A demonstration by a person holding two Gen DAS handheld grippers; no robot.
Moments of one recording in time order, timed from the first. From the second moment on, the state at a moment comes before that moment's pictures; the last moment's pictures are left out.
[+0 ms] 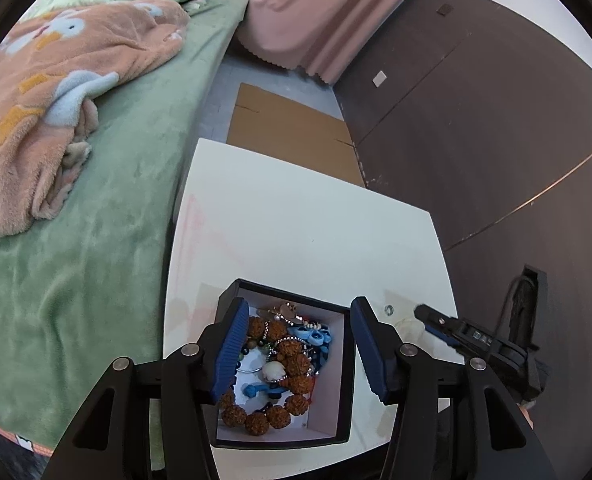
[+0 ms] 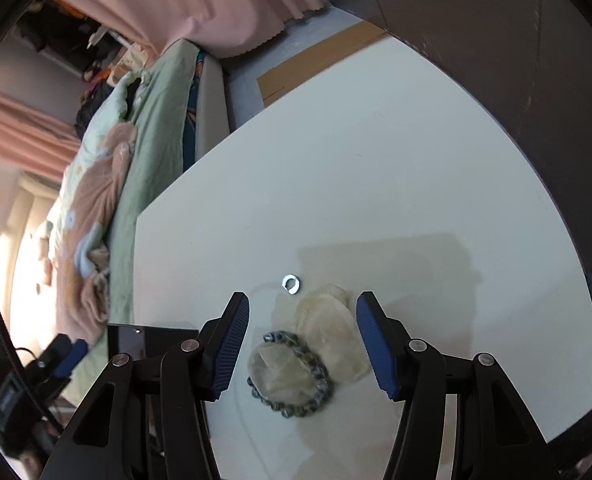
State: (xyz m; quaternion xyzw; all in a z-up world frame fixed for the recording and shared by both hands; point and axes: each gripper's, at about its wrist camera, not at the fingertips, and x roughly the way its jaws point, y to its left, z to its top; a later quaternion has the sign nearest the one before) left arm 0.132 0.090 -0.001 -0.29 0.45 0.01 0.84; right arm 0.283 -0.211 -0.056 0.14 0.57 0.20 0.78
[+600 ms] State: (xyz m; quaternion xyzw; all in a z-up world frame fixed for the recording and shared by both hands) left arm 0.119 0.098 0.001 -0.29 0.44 0.02 0.85; right arm 0.275 -0.189 -0.045 0.06 0.54 0.20 0.81
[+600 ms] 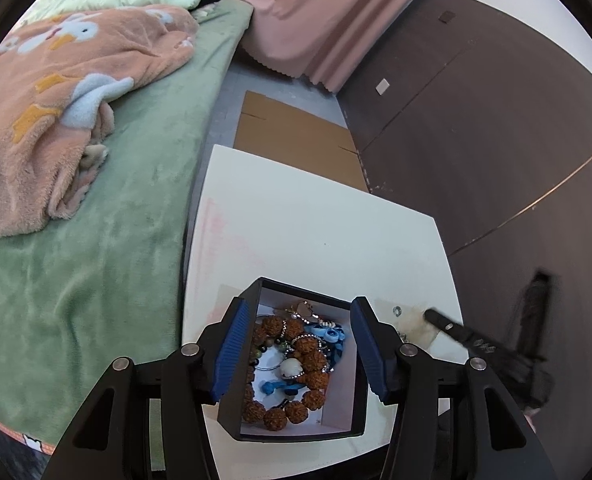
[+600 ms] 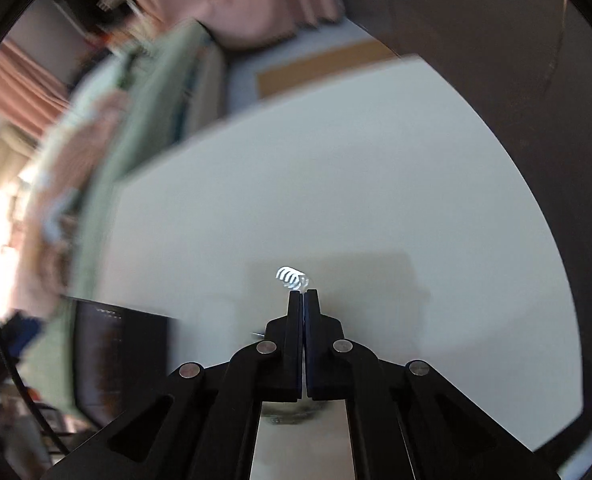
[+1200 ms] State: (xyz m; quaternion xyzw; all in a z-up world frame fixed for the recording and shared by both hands) left arm 0.114 0.105 0.008 -0.29 0.42 0.04 0.86; right arm 0.237 -0.157 0.010 0.23 0.42 0.44 0.76
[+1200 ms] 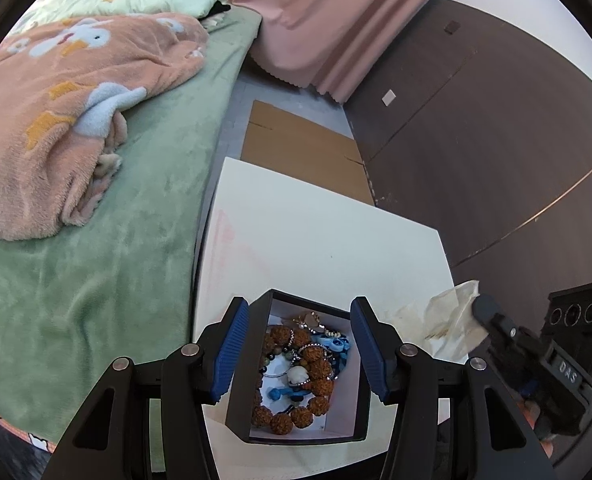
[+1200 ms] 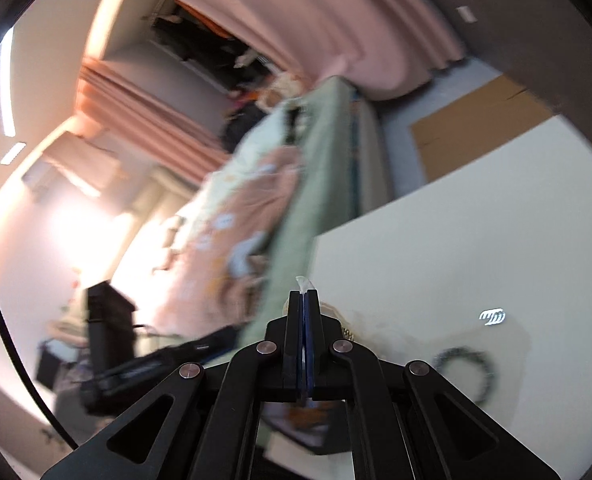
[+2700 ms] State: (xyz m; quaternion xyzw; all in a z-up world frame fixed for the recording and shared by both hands) left arm 0.200 -0.068 -0.057 -0.08 0.56 -0.02 0.82; right arm 0.258 -0.293 -0.012 0.23 0.50 0.28 0.79
